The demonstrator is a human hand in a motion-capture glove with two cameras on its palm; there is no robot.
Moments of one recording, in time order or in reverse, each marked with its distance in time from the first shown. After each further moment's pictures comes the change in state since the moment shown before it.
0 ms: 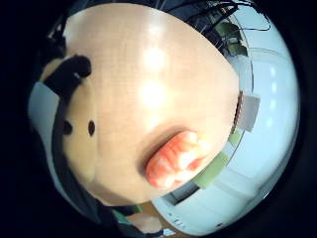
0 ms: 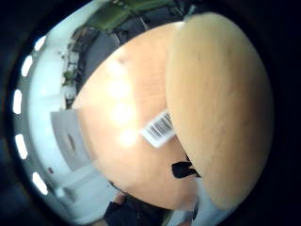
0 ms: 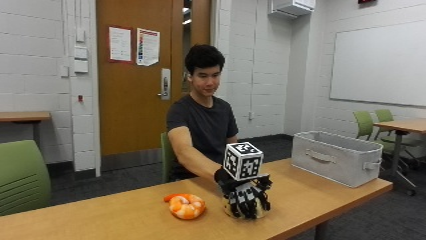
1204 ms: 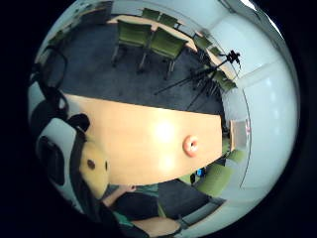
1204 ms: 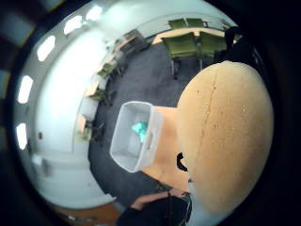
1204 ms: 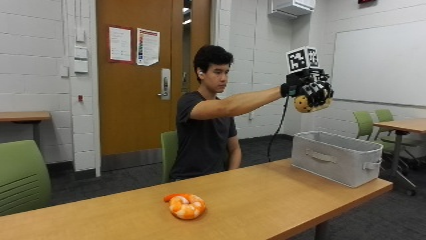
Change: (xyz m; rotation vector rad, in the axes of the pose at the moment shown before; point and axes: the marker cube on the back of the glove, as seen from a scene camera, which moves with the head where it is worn) arm -0.318 0.110 -0.314 0.416 -0.077 -0.326
